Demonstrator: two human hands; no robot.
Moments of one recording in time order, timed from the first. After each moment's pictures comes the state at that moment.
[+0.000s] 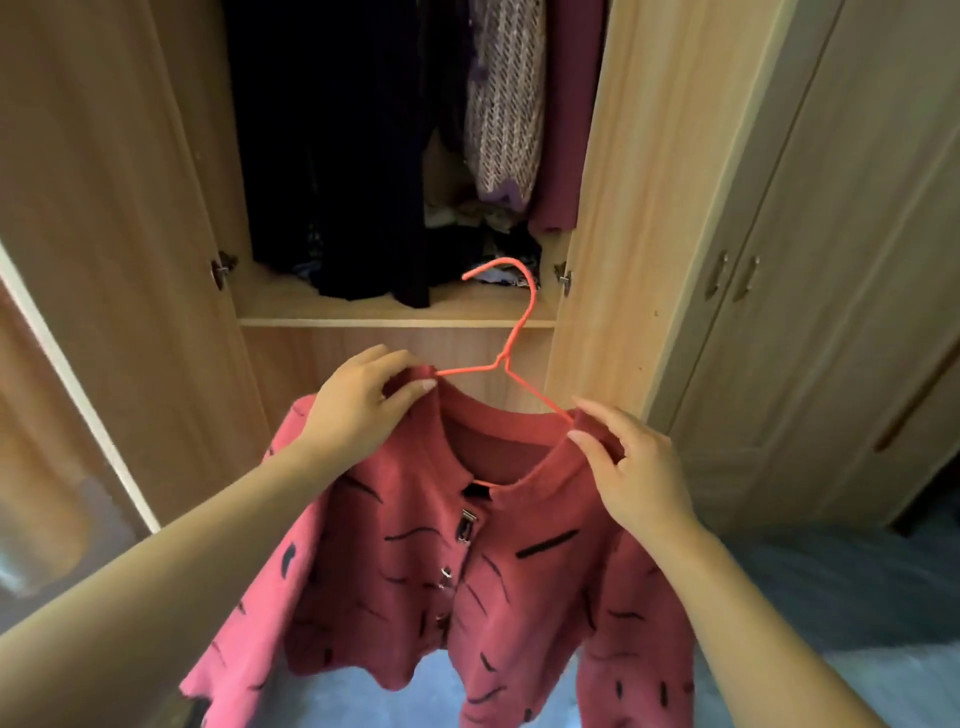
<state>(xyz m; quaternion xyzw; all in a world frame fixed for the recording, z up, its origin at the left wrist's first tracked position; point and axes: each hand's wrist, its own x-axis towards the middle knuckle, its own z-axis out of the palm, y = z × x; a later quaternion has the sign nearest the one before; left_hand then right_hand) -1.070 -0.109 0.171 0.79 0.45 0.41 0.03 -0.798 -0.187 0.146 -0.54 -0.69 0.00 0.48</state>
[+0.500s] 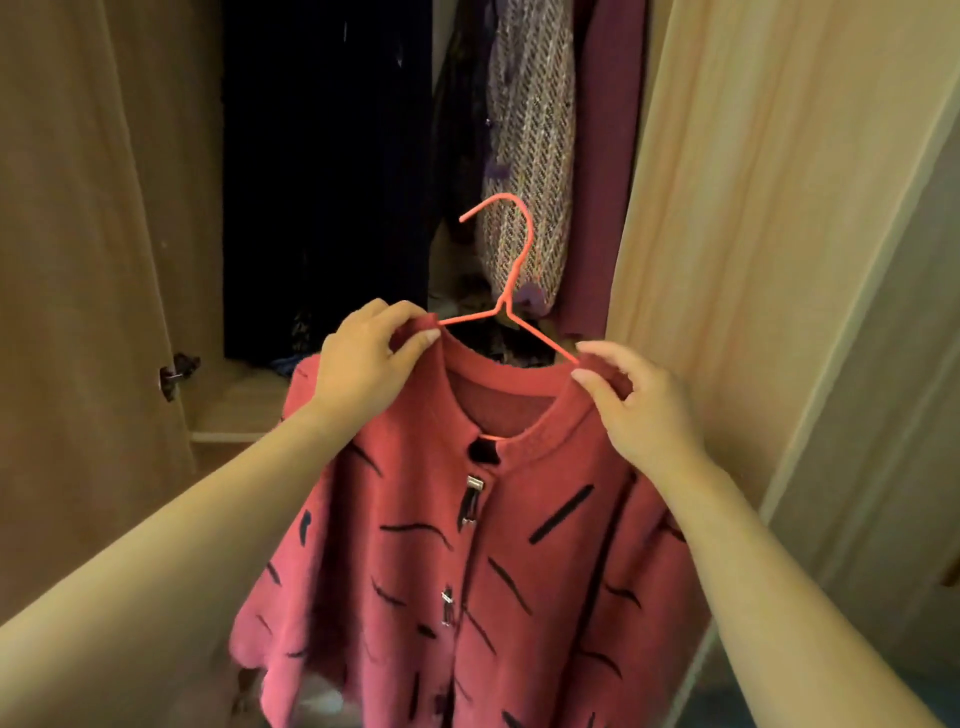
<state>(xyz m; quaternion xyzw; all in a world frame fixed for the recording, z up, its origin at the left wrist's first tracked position) -1.066 0.135 0.262 0.73 0.44 0.51 -0.07 -0.804 0.058 0.260 -0.53 -0.68 -0.06 0.50</state>
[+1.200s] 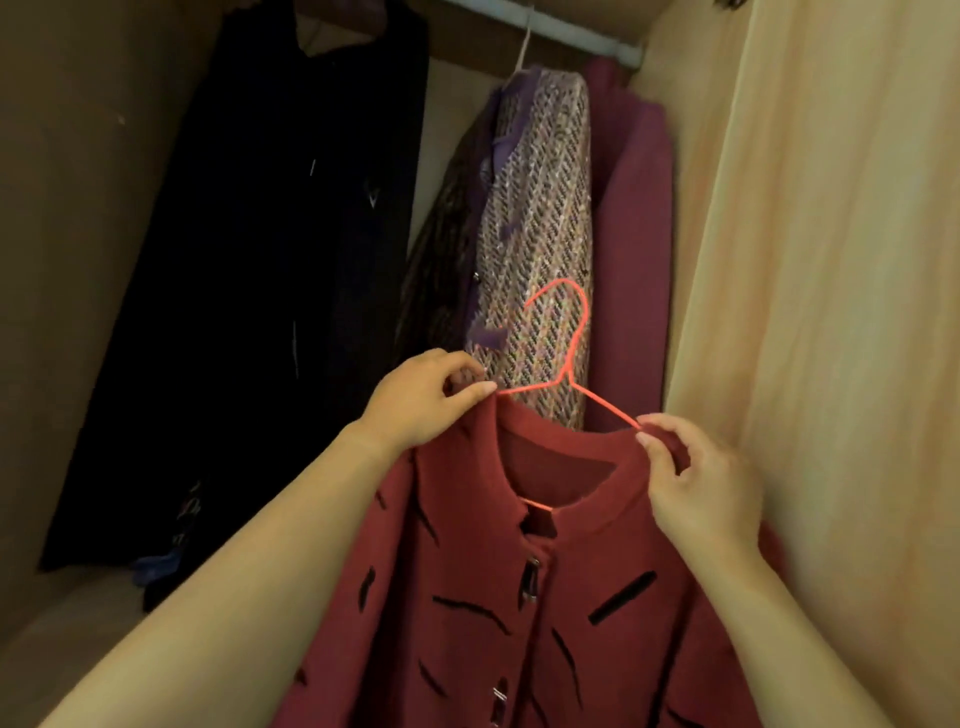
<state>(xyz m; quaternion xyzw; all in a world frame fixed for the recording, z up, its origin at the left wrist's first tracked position) -0.996 0.439 0.398 0.79 0.37 0.48 -0.06 -0.749 0.316 0.372 -0.53 -0.56 -0.31 0.56</state>
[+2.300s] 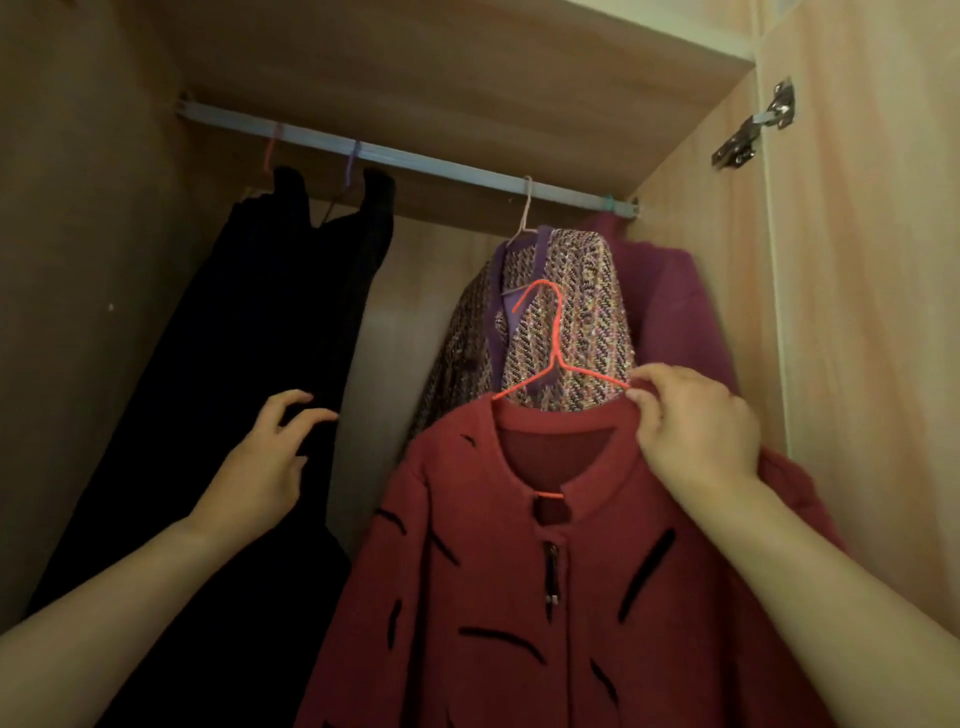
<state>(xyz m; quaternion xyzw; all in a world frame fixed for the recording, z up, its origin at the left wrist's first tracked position) -1.170 0.561 0.486 0.70 0.41 0.54 -0.23 -0.824 0.427 0.552 -0.56 -0.52 -0.44 0.47</state>
